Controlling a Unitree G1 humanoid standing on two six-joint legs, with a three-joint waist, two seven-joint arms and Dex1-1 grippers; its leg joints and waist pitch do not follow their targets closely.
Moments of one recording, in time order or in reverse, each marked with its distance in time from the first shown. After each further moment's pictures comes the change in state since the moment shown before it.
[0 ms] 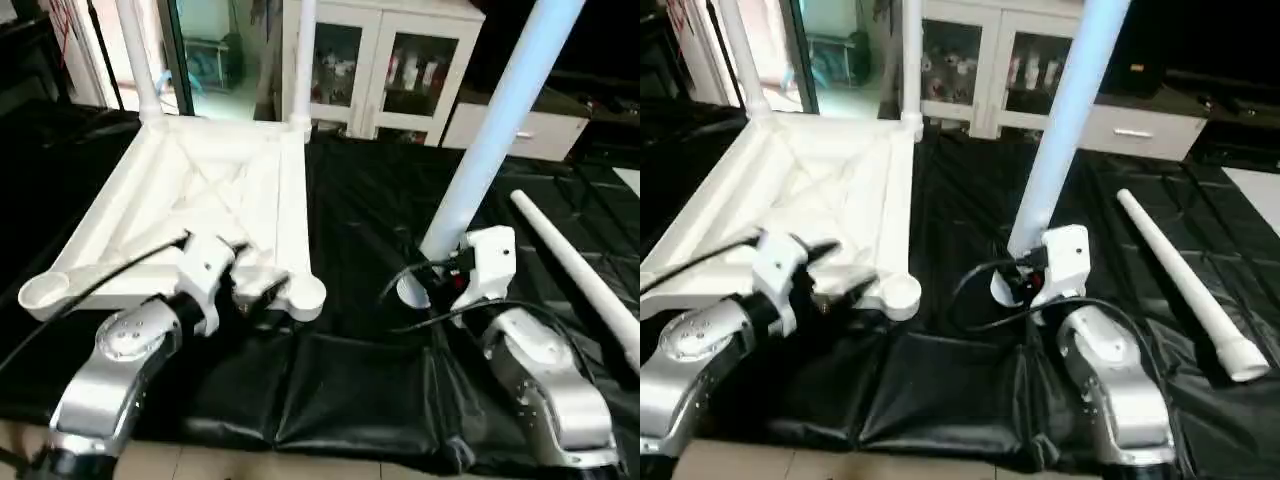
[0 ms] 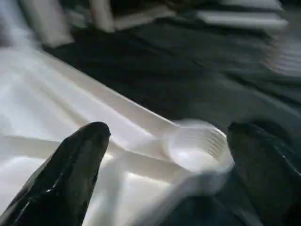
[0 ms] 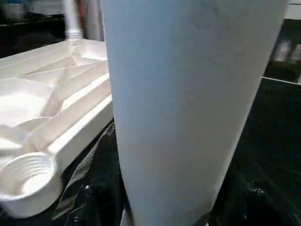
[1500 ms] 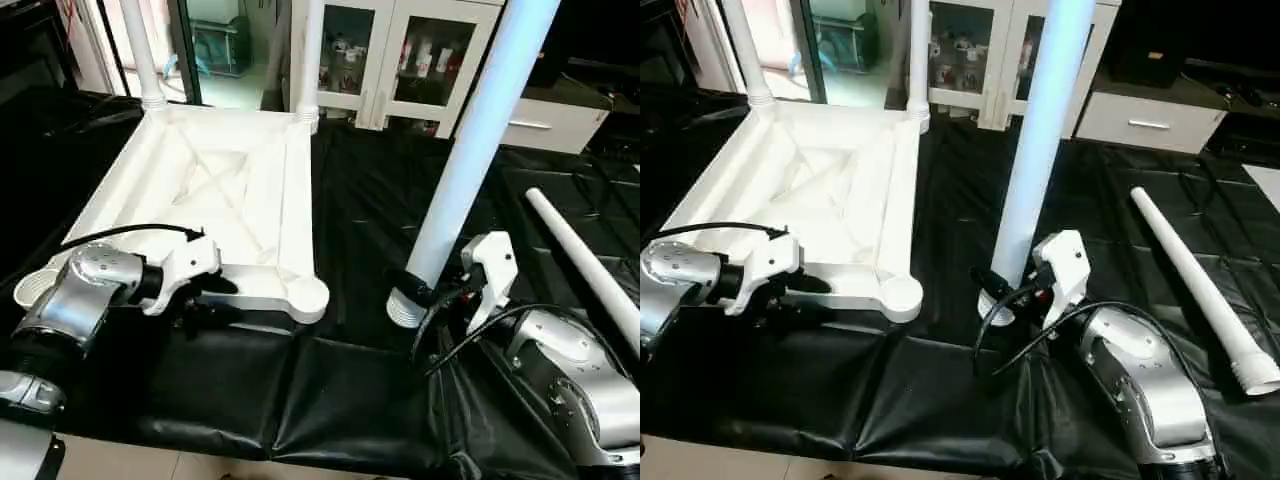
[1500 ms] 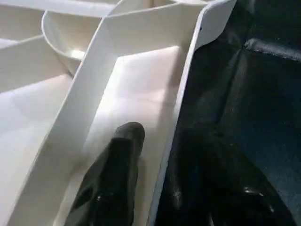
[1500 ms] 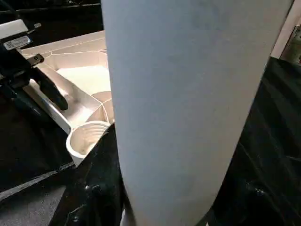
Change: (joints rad) left arm -0.403 0.193 -0.162 0.715 0.183 -0.348 -0.549; right arm 0.003 -0.152 0.025 -0.014 0.085 0.005 0.282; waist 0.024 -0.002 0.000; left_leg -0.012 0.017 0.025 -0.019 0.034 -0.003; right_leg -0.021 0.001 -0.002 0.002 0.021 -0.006
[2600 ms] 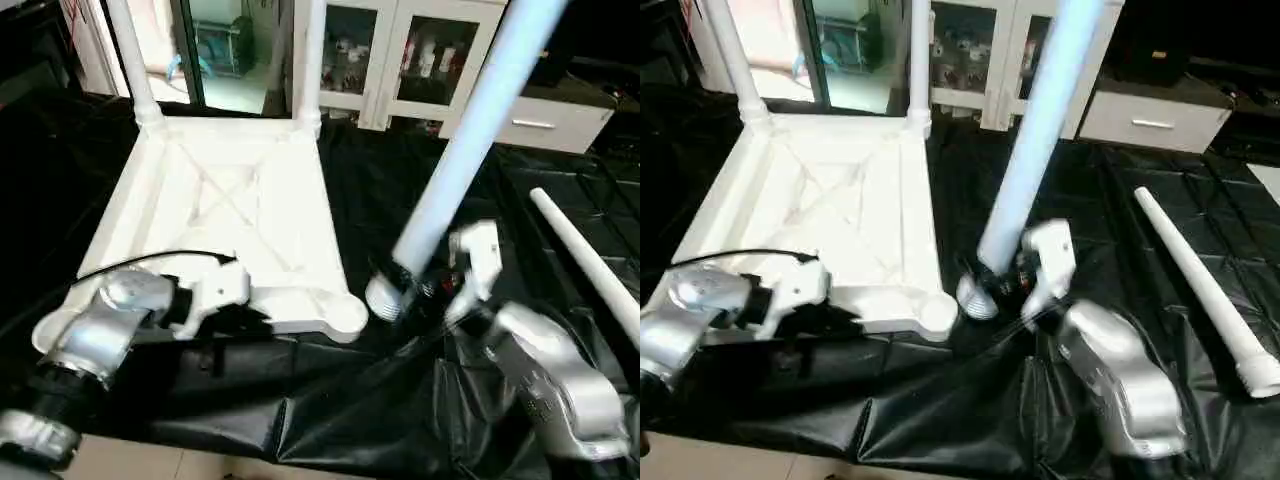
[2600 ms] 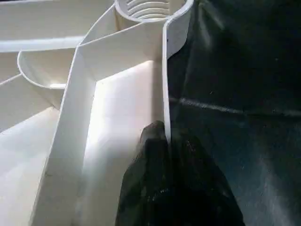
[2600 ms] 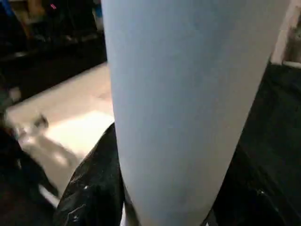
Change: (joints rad) left arm 0.171 -0.090 -0.013 -0.342 -0.008 0.065 -0.002; right arm -0.087 0.129 -0.008 0.000 0.068 0.086 -0.110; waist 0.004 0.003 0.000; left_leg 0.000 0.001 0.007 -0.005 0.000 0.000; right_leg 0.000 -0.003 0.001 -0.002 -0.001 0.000
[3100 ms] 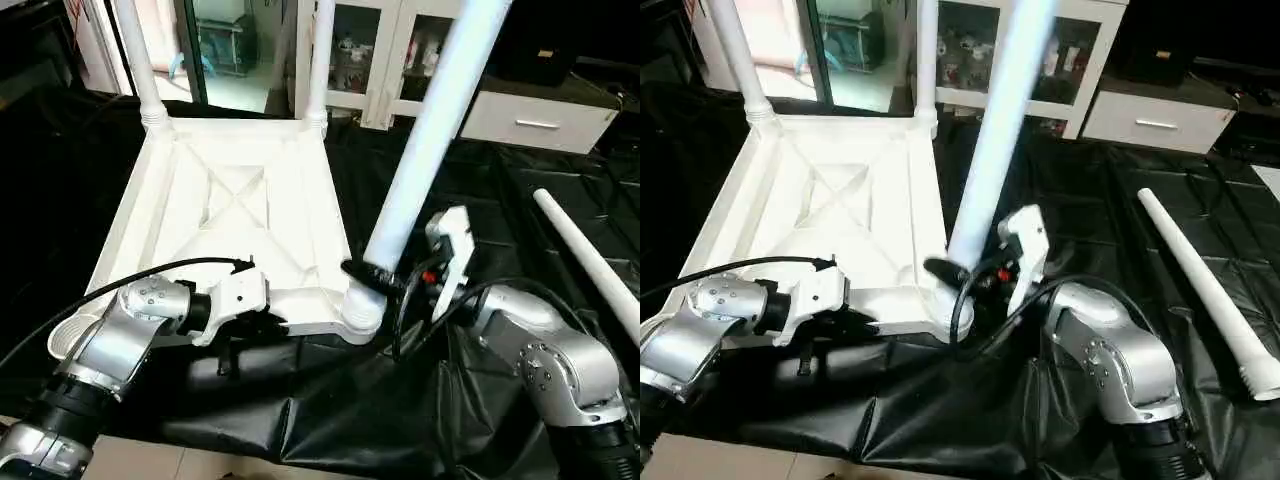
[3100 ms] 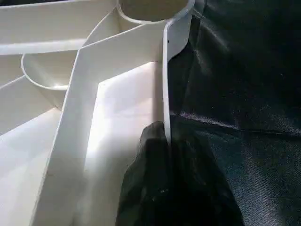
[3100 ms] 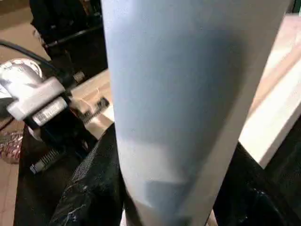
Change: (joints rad) left arm 0.034 -0.026 -0.005 -0.096 0.018 0.071 0.062; right arm -0.072 -0.073 0.061 0.051 0.092 0.170 0.160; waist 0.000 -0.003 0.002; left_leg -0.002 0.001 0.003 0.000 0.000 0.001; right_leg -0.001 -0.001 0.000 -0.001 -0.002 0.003
